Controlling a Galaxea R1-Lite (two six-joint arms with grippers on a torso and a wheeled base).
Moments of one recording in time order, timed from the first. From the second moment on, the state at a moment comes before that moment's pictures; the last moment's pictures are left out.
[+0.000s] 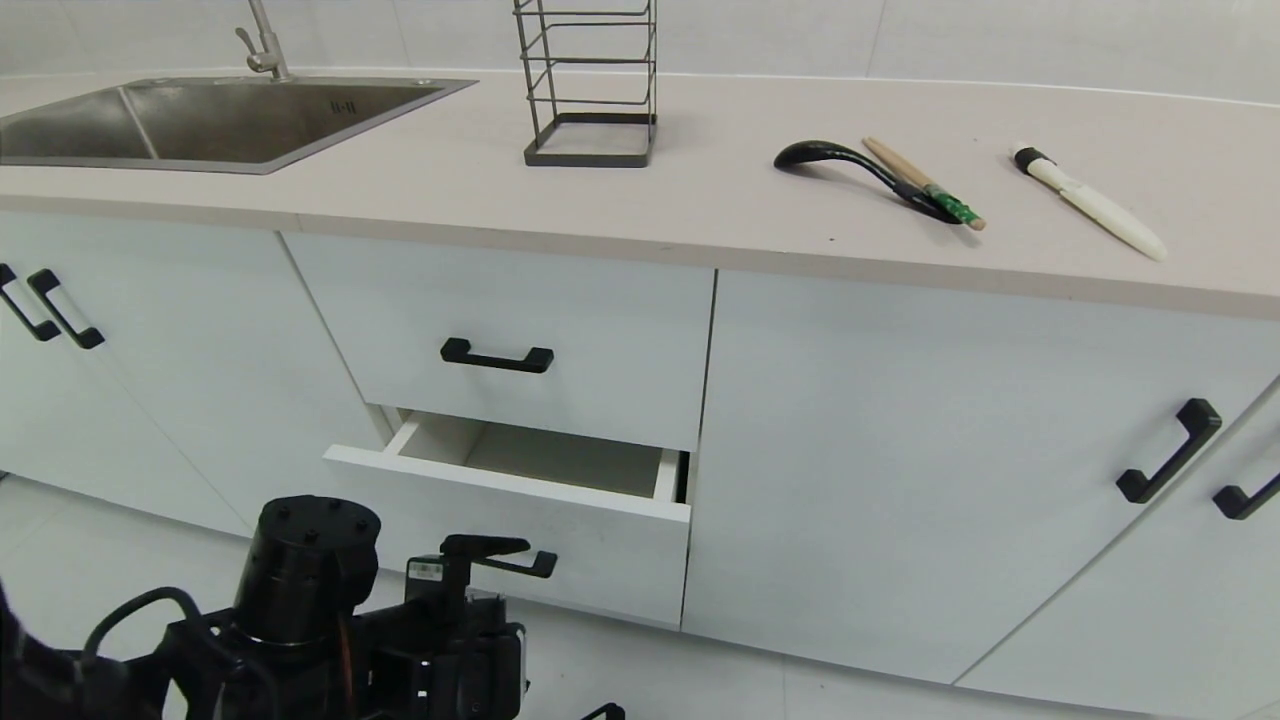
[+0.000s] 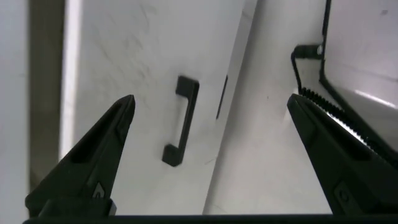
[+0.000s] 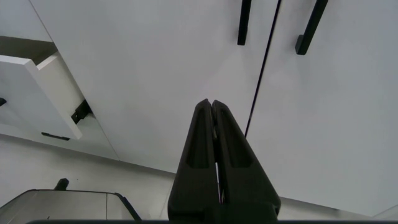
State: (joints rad) left arm -0.58 1.71 -0.24 -0.86 -0.18 1.11; right arm 0.00 0.01 0.00 0.00 0.05 0.00
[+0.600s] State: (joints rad) left arm -0.51 1.75 -0.40 -0.82 -0.19 1.05; right arm 0.00 0.01 0.00 0.00 0.05 0.00
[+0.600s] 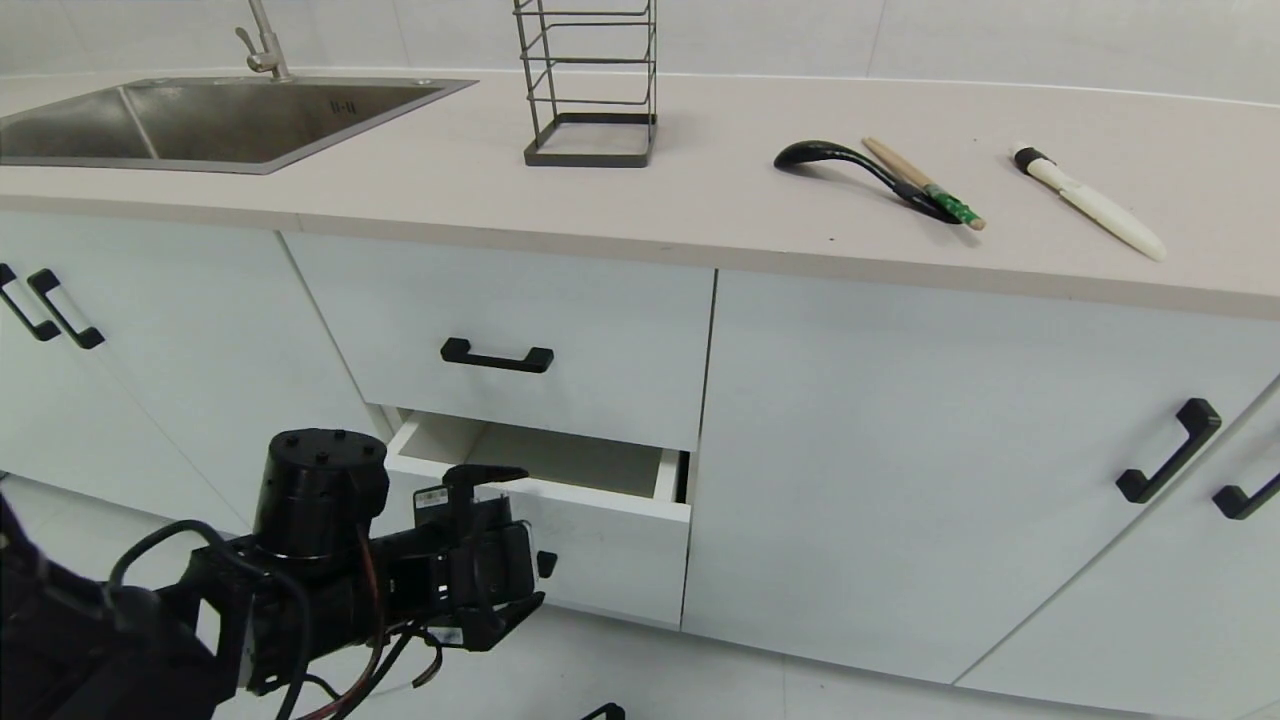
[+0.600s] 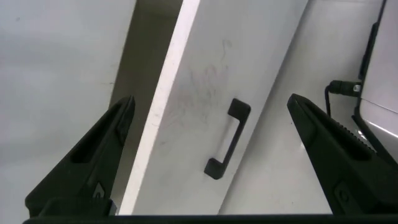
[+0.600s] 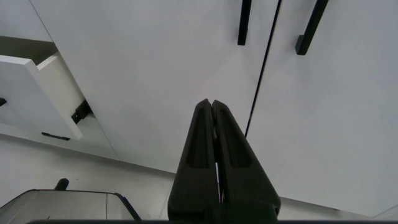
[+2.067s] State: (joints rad) left arm -0.51 1.77 -0.28 -0.83 -0.25 0.98; right arm 0.00 0.01 0.00 0.00 0.05 0.00
